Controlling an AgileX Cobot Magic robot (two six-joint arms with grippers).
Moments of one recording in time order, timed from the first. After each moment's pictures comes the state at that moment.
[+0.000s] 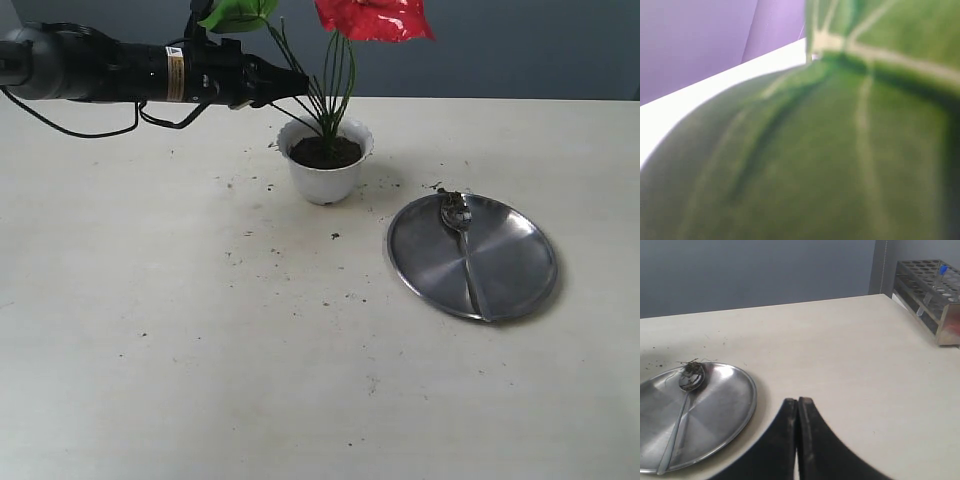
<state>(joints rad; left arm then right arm) -0.03 2.32 -1.67 1.53 -0.98 -1.48 -0.08 0.01 0.00 0.17 0.34 -0.12</state>
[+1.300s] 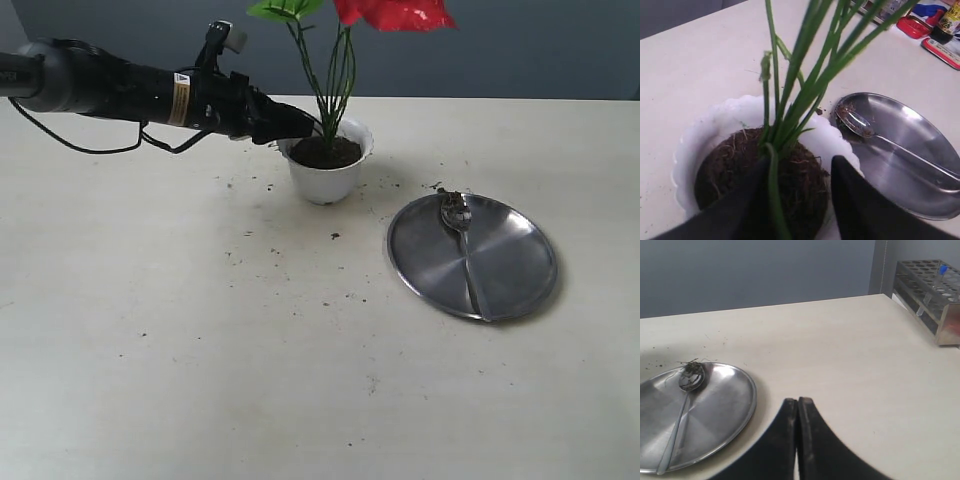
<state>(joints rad) -0.03 2.34 -1.66 1.65 -1.04 -1.49 -0.08 0.01 0.00 0.17 0.34 -0.12</state>
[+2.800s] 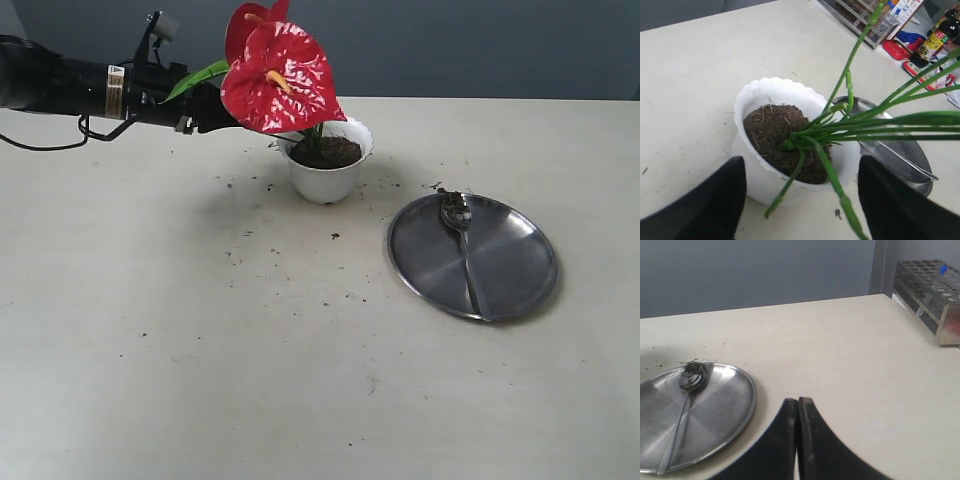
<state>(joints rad) 0.13 2.35 -1.66 1.69 -1.21 -1.58 -0.08 0.01 0.00 0.17 0.34 -0.11</state>
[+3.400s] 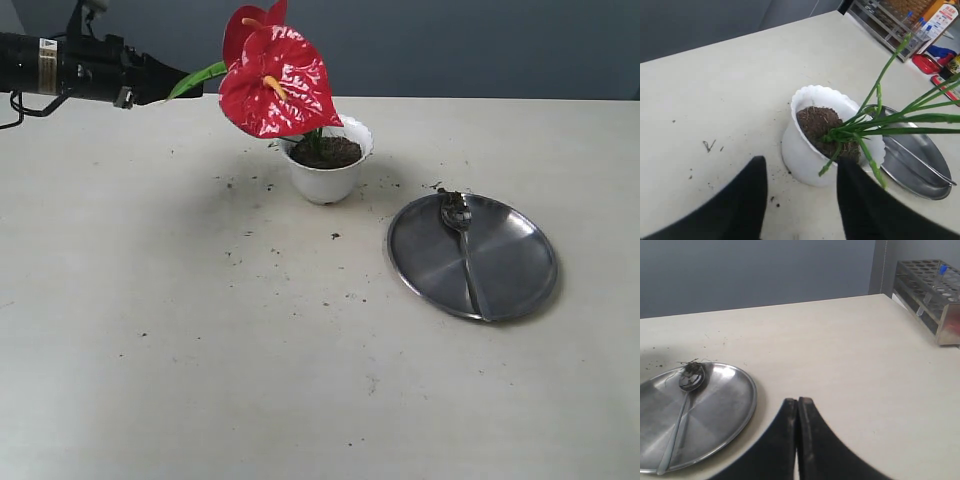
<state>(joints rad) 0.26 2.28 -1.66 1.75 -1.22 -1.66 -0.08 0.01 0.00 0.17 0.34 -0.11</state>
